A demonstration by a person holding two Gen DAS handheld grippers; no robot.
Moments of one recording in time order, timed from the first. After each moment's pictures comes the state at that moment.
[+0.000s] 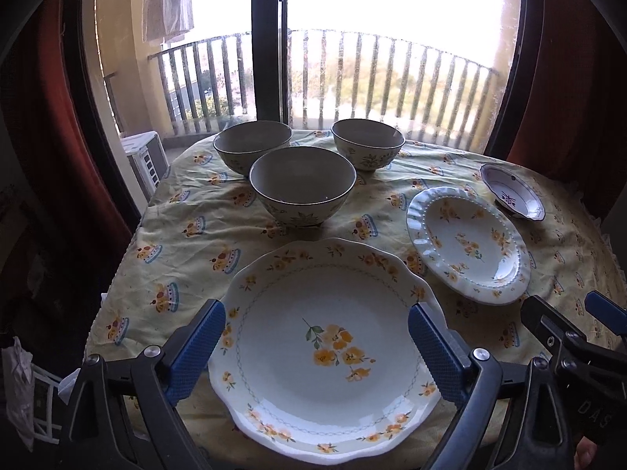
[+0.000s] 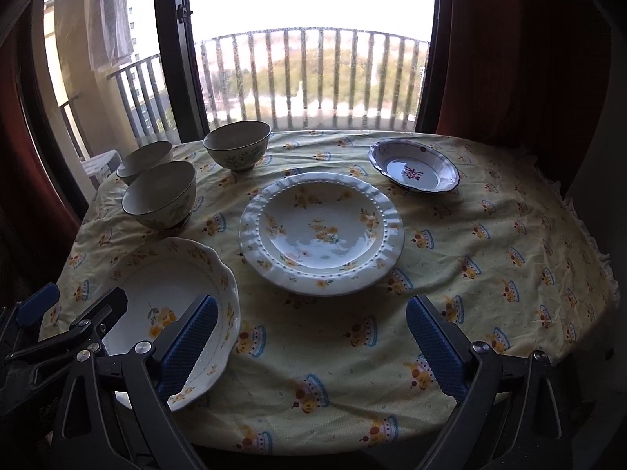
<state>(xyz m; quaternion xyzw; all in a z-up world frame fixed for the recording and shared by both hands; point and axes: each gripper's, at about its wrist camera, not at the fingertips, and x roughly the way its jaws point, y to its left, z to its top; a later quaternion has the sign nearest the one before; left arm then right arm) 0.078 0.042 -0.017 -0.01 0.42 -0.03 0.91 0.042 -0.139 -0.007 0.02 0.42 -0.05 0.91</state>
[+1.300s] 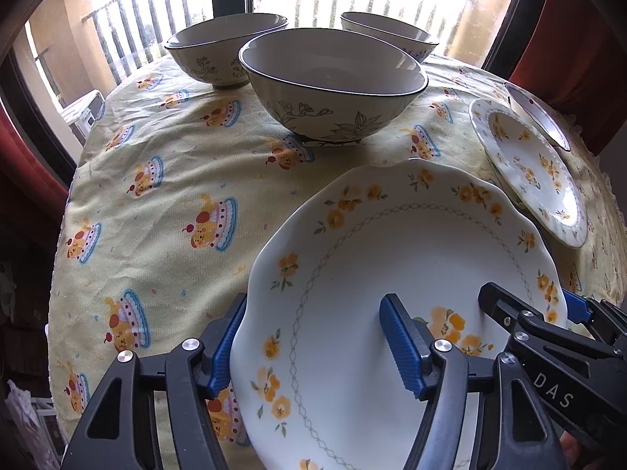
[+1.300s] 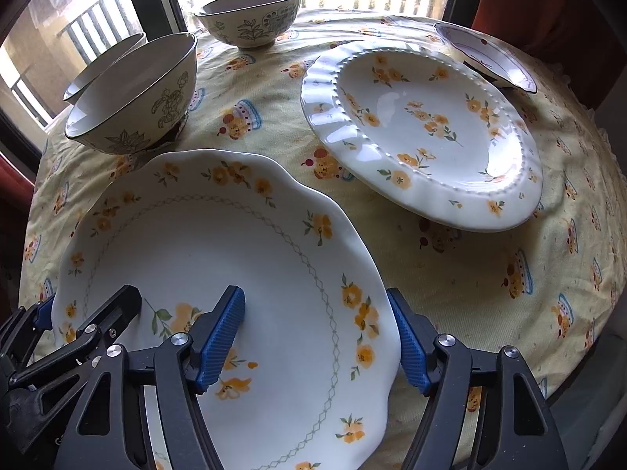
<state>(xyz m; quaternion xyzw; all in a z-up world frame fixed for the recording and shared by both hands) 0.152 0.091 -0.106 0.02 0.54 -0.12 0.83 0.127 -0.063 -0.120 0.07 0.56 -0.10 0.82</state>
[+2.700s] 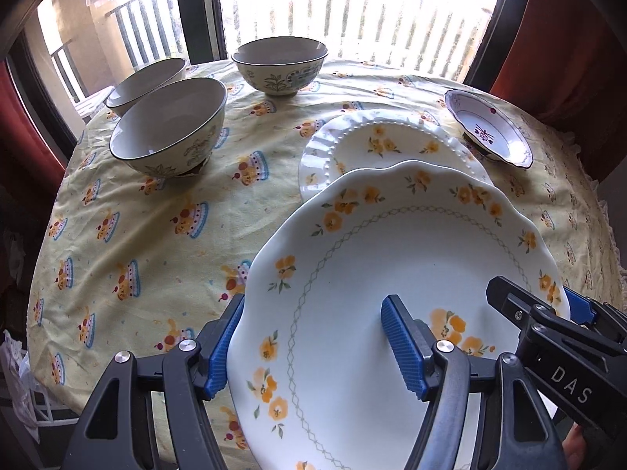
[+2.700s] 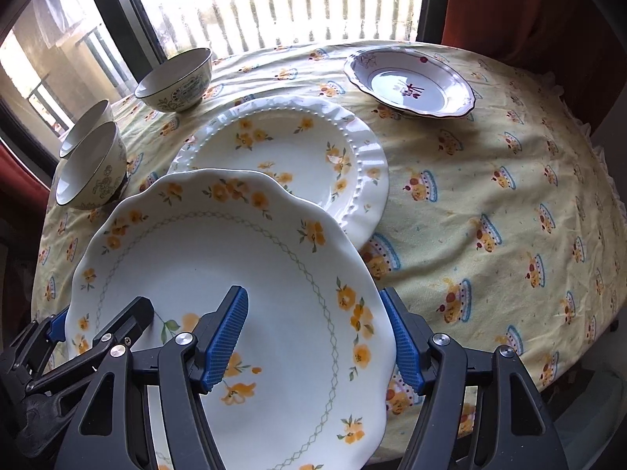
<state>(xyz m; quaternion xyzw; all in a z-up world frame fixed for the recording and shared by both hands) 0.121 -0.092 -0.062 0.00 0.53 -0.06 0.84 0.109 -0.239 -0.056 0.07 0.55 -0.04 0.83</state>
